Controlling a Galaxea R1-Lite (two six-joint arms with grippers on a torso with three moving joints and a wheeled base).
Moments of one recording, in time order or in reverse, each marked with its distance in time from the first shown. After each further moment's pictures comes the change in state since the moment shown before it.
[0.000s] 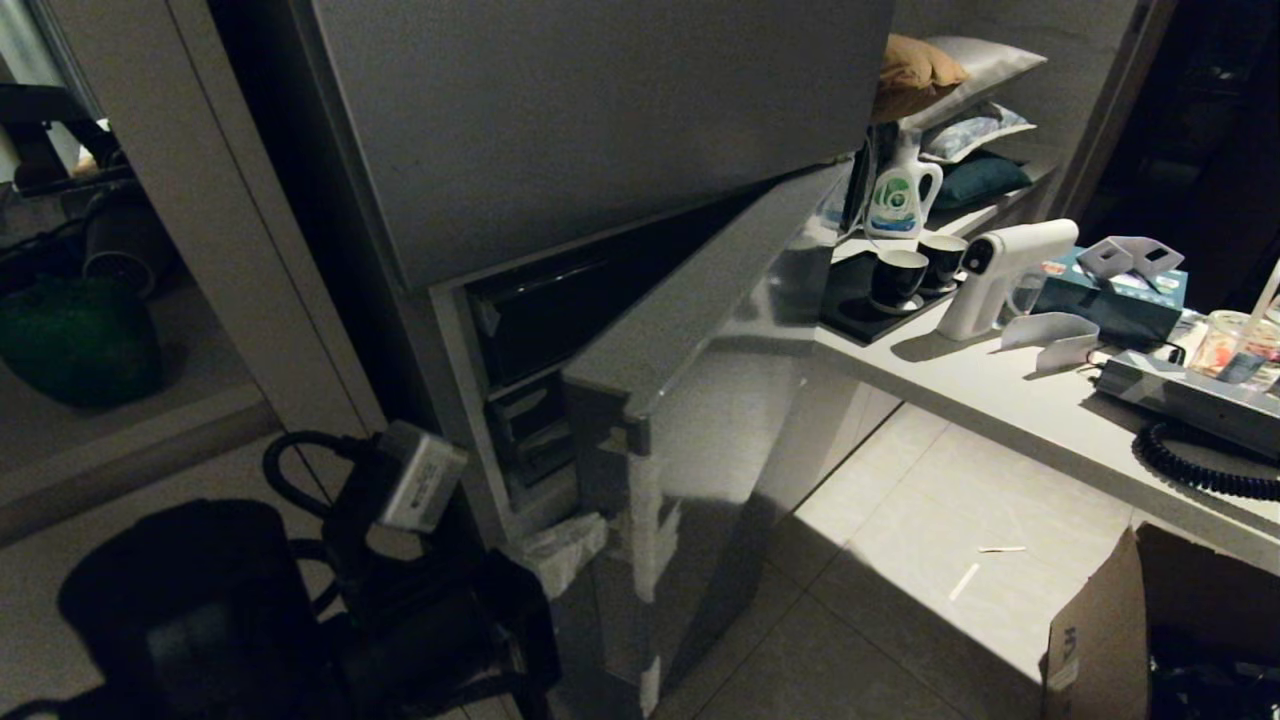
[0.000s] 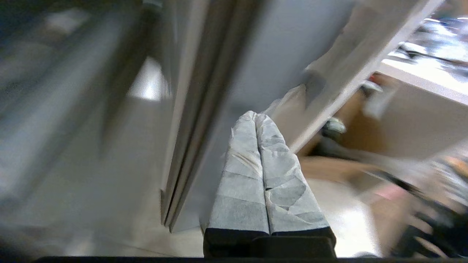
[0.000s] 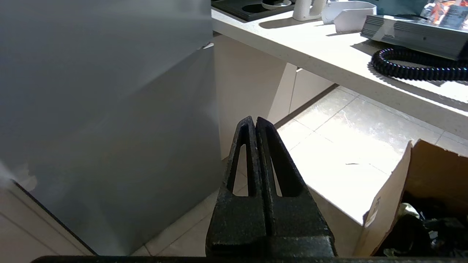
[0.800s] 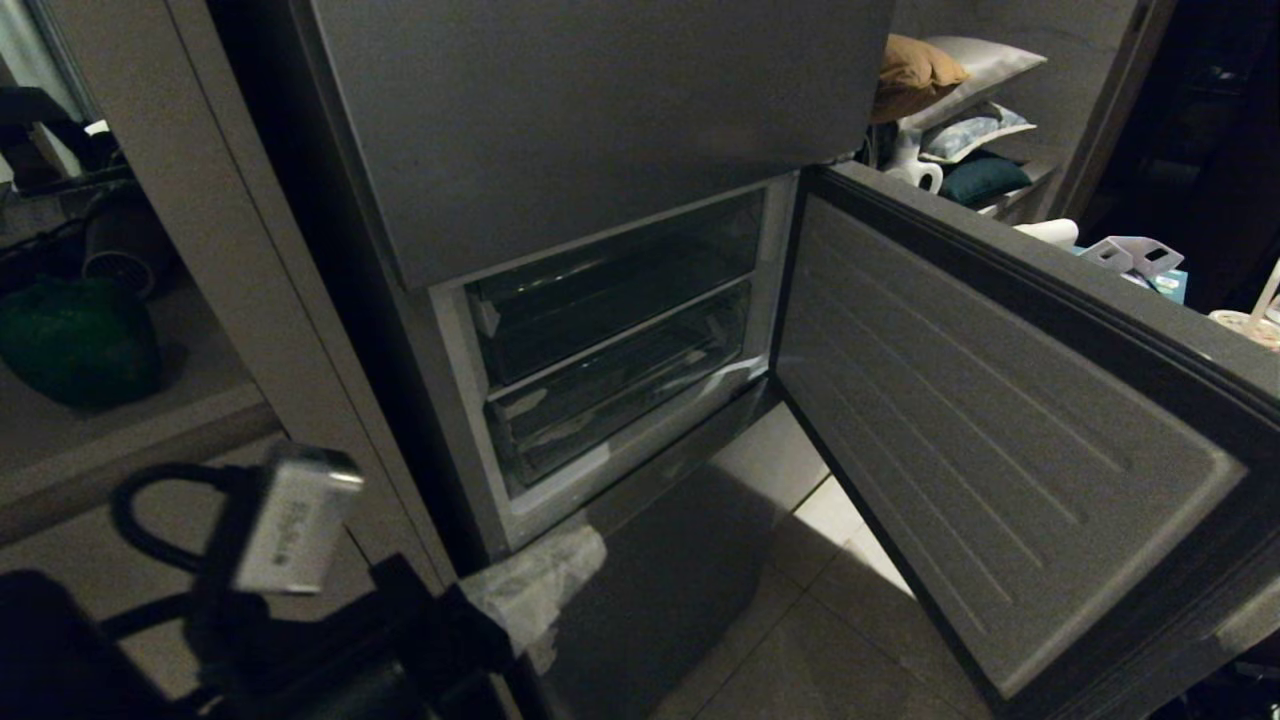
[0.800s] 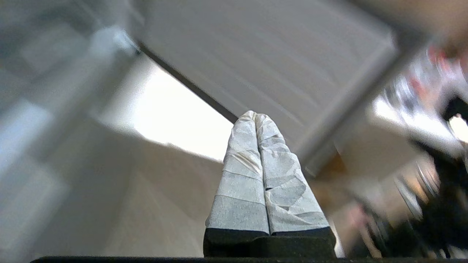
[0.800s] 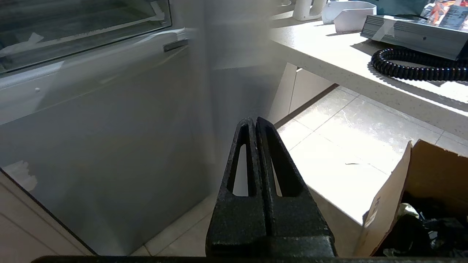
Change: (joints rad) left arm -0.108 -0.152 0.069 -0.080 0.094 -0.039; right arm 0.000 0.000 0.000 0.000 0.000 -0.001
